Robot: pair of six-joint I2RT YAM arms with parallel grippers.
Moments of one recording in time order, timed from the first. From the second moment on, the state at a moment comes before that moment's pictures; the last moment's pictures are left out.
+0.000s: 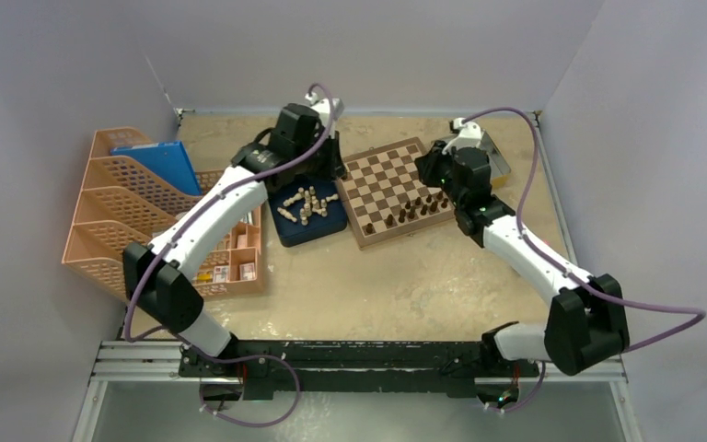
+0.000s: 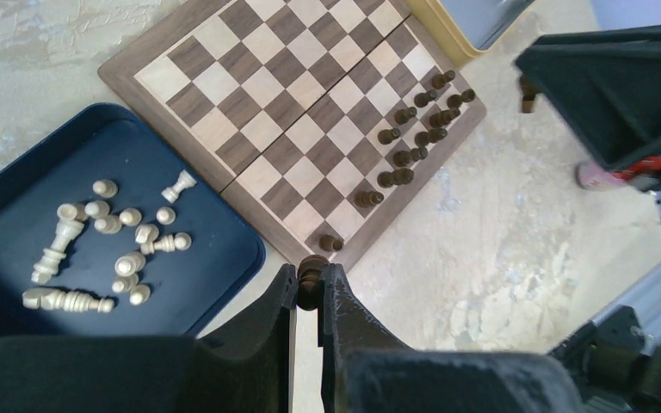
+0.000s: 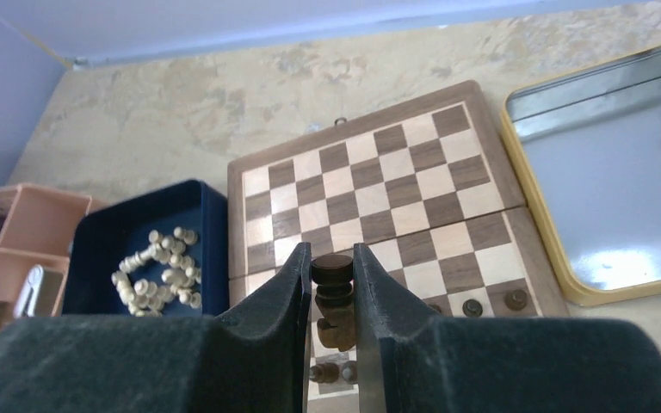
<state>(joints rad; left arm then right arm) -0.54 1.56 1.55 -0.61 0.15 -0.33 0.39 1.33 0.92 0.16 0.07 0.36</state>
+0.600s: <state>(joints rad) -0.71 1.94 1.67 -0.49 -0.06 -0.31 0.32 1.13 0.91 0.18 0.19 0.44</state>
